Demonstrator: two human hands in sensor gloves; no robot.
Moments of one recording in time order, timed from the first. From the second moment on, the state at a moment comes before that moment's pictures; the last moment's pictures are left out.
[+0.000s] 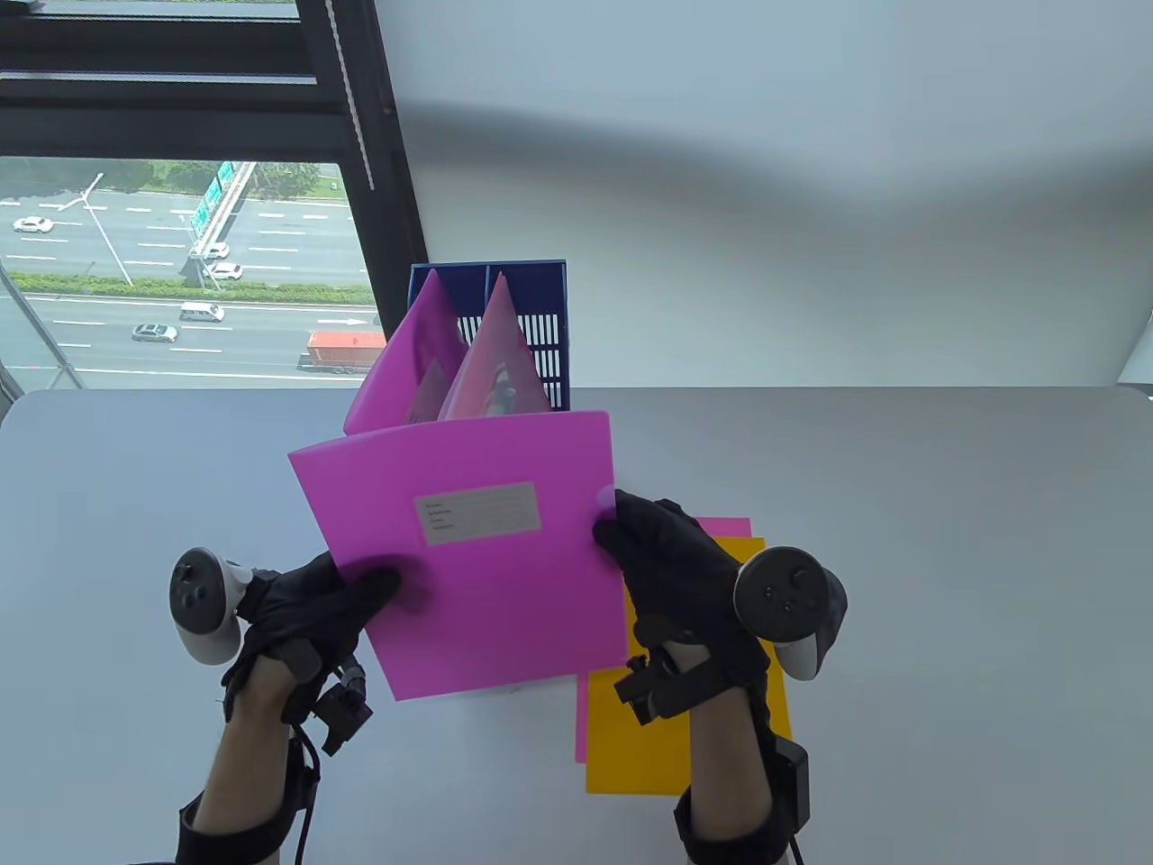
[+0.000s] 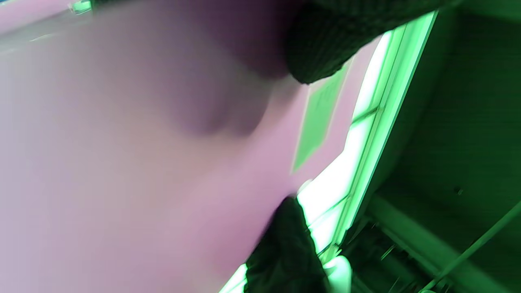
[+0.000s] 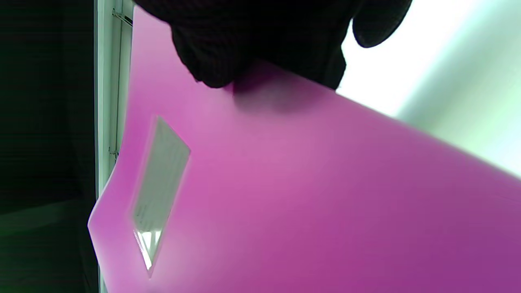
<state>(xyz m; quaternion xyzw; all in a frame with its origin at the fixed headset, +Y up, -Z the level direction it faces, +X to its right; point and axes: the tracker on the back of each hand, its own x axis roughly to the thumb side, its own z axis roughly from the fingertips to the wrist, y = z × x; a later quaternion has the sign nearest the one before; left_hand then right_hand) -0.284 -0.632 -0.350 0.06 -0.37 0.56 0.74 0.100 -0.591 -0.330 0.19 -0.20 0.80 0.53</state>
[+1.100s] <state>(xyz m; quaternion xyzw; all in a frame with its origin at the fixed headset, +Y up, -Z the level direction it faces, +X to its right) -0.335 -0.562 -0.277 0.33 -0.24 0.48 0.78 0.125 -0.589 -0.319 0.13 -0.30 0.77 0.55</state>
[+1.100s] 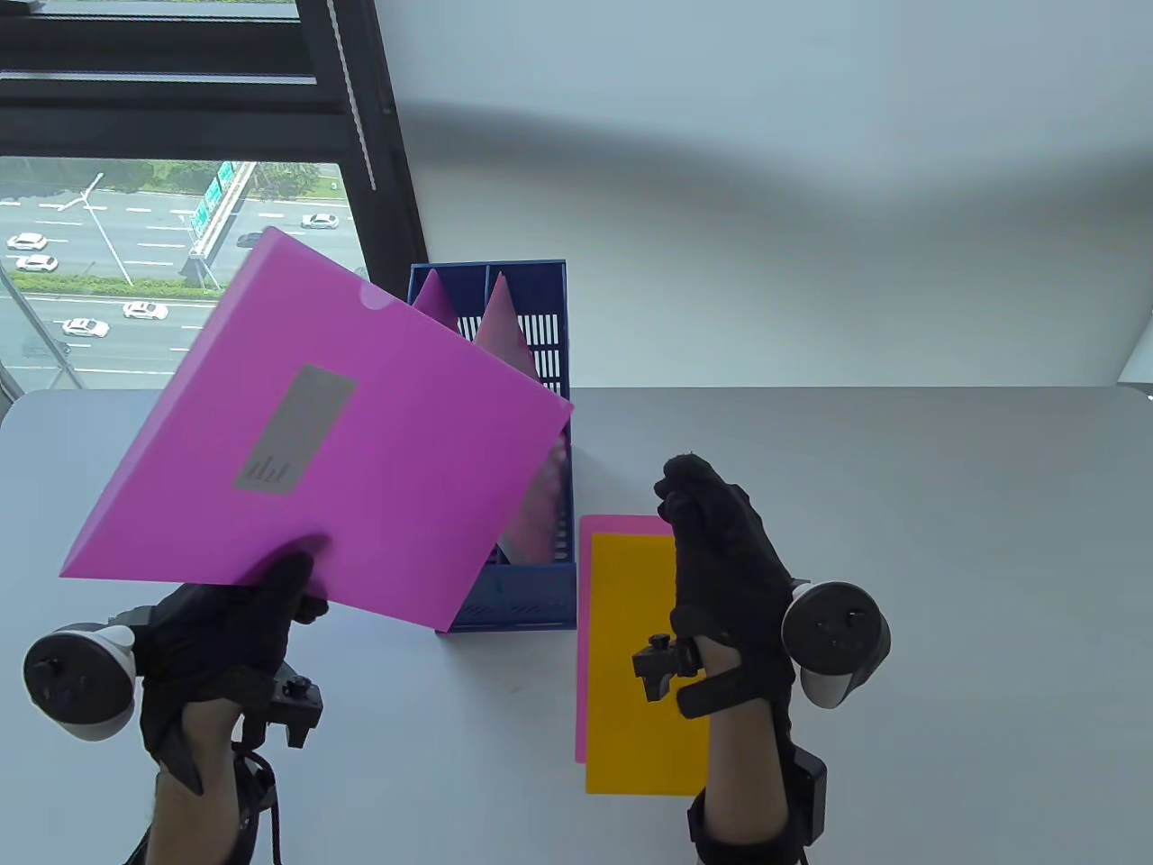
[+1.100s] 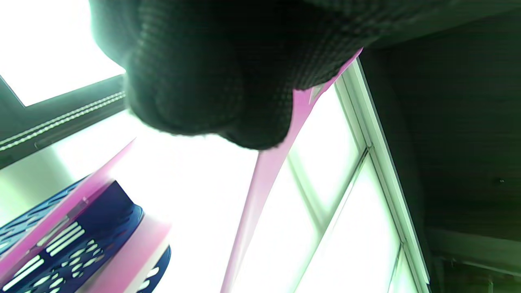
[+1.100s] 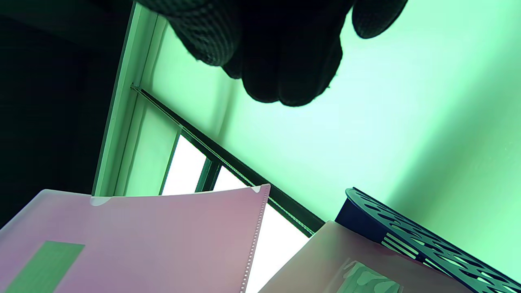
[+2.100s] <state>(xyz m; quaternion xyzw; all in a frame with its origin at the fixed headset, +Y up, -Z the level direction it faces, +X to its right) -0.288 -0.632 -0.327 0.35 -0.10 0.34 0.87 0.113 -0.594 -0.327 0.14 -0.26 0.78 0.54</state>
